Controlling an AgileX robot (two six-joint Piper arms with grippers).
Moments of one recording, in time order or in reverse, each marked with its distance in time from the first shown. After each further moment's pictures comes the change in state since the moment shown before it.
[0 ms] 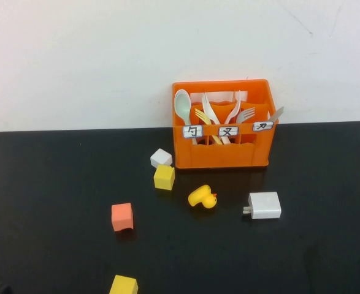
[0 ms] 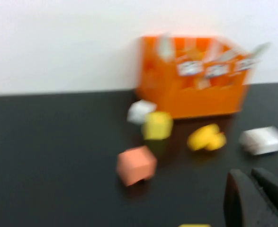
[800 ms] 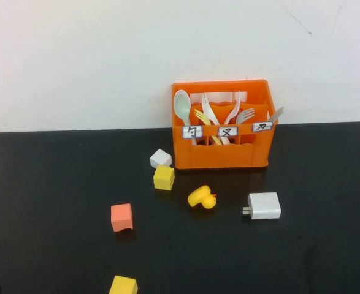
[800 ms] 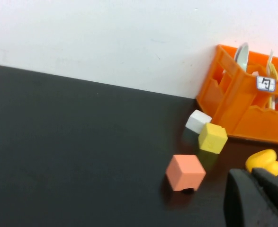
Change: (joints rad) right arm 0.000 0.000 0.000 0.000 0.000 0.000; left arm 0.156 -0.006 0.162 0.142 -0.186 -0.248
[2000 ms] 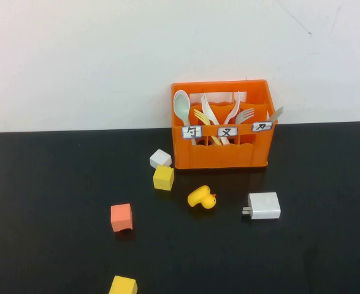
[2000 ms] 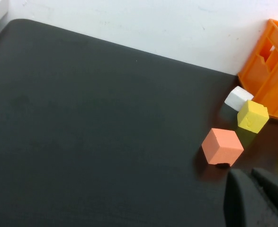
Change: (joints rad) right arm 0.000 0.000 0.000 0.000 0.000 0.000; left arm 0.161 0.000 -0.002 -0.183 0.128 0.156
